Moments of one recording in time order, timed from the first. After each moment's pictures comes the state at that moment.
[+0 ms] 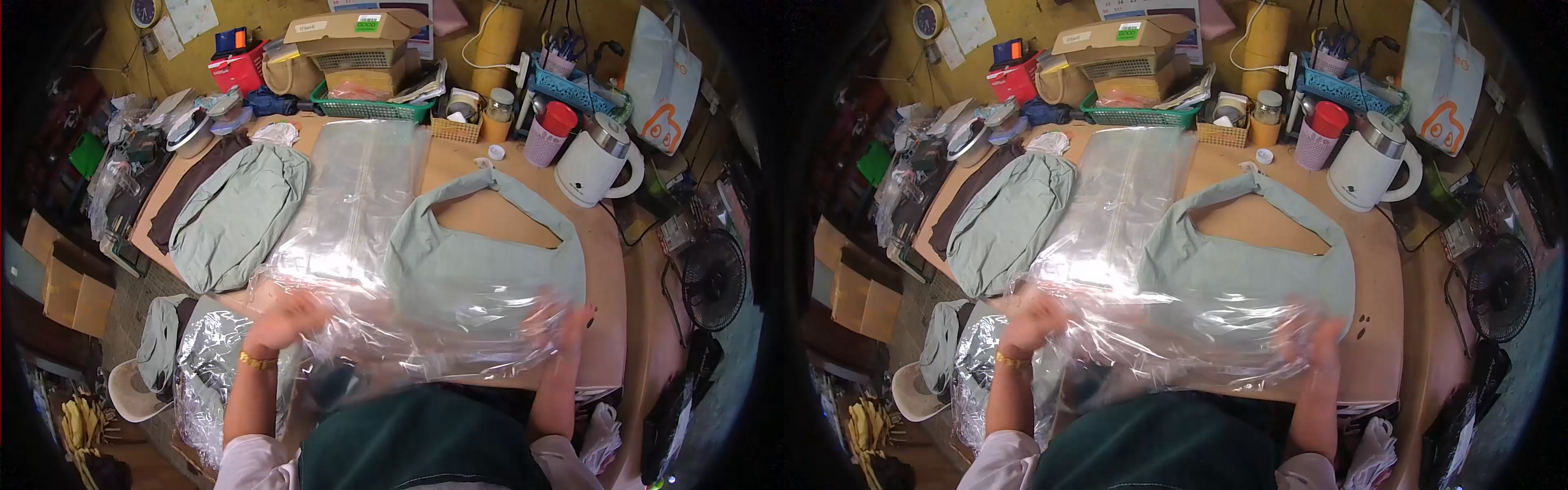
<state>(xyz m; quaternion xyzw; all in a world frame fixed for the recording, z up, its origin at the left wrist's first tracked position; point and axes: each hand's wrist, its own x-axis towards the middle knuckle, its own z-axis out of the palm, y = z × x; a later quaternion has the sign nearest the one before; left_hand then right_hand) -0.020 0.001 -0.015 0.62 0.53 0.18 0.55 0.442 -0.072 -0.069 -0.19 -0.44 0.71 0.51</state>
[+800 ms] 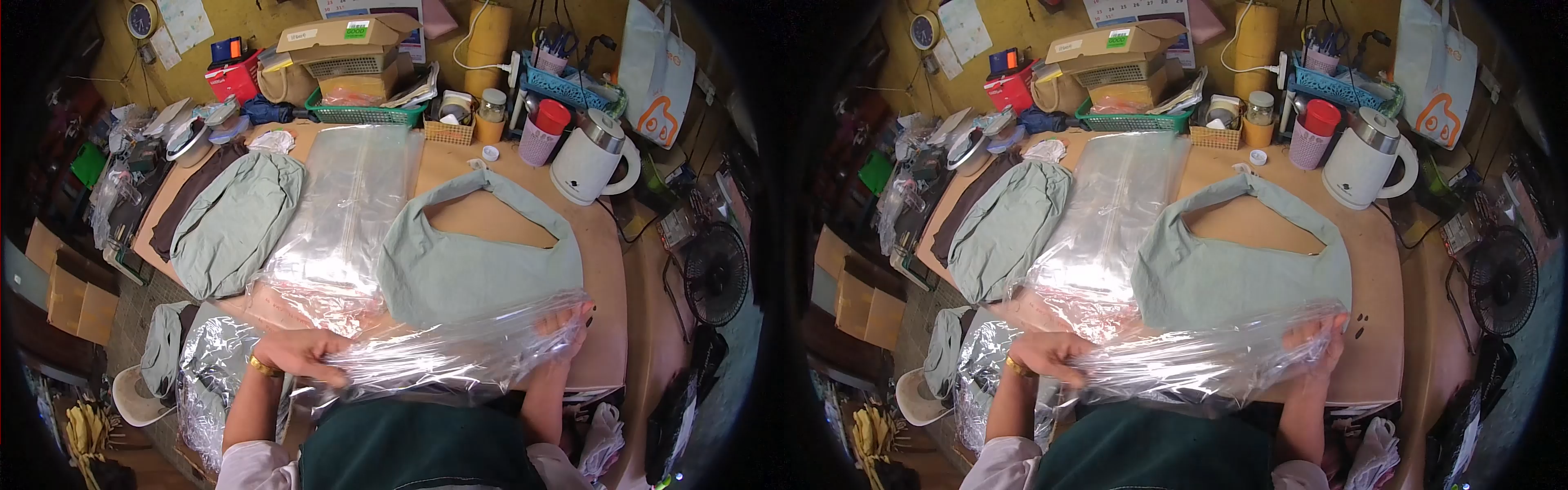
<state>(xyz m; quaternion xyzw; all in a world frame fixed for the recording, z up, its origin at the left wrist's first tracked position) 0.024 -0.012 -0.003 0.55 0.29 0.20 0.75 0.436 -0.079 -0.085 -0.09 -0.36 0.60 0.71</state>
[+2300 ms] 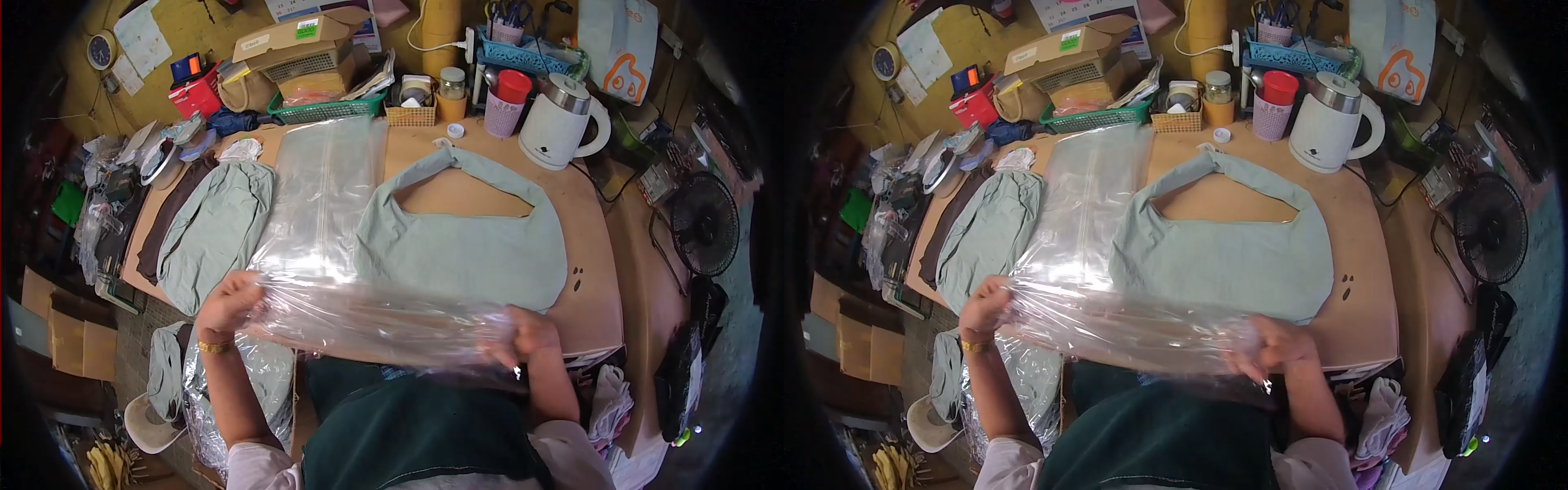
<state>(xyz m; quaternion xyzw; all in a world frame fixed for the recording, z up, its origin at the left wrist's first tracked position) -0.042 0.031 0.014 0.61 0.38 0.22 0.66 0.419 -0.102 -0.054 -0.12 -0.48 0.78 0.39</state>
